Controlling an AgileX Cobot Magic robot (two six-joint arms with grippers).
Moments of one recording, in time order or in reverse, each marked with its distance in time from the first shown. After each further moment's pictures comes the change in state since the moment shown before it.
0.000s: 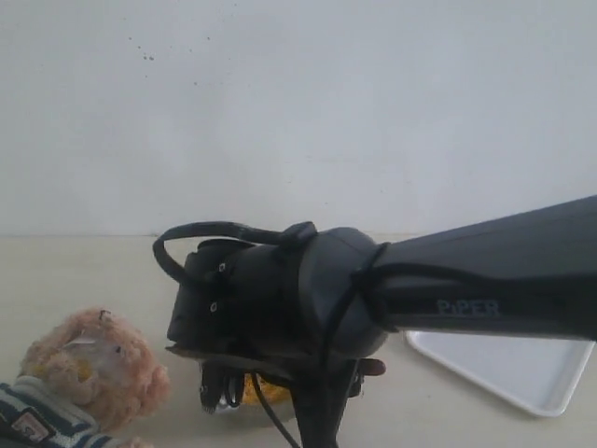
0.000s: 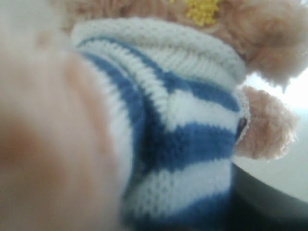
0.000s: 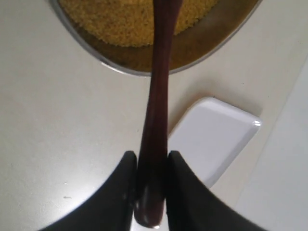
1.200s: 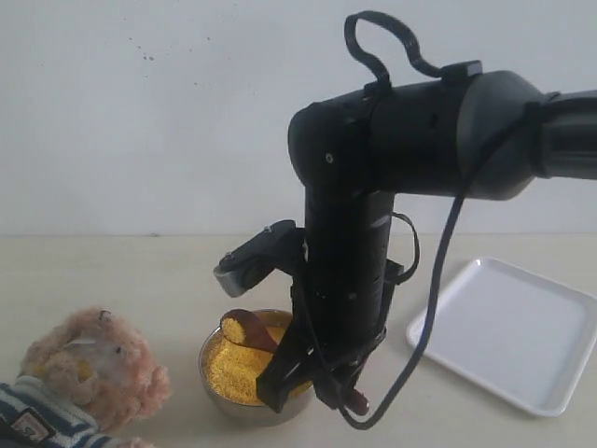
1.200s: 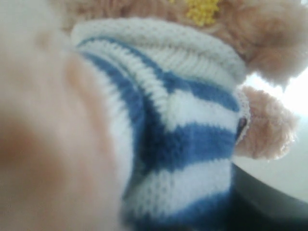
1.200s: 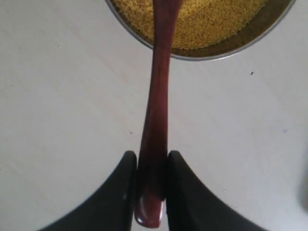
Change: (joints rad) left arm 0.000 0.000 0.000 0.000 0.000 0.000; right arm -0.241 -0.159 -0.071 0.732 0.000 -0.066
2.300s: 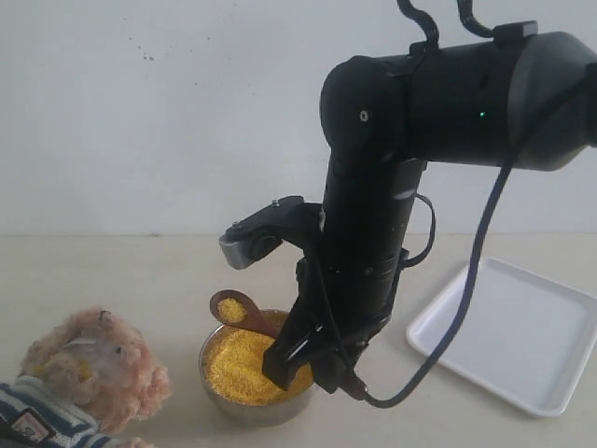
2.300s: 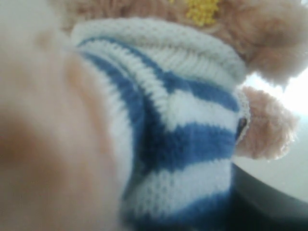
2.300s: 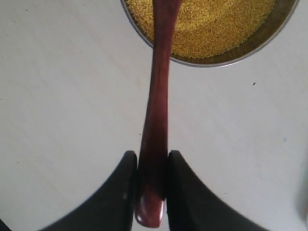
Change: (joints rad) left arm 0.000 0.000 0.000 0.000 0.000 0.000; right arm -0.027 -0.057 0.000 0.078 0.002 -0.090
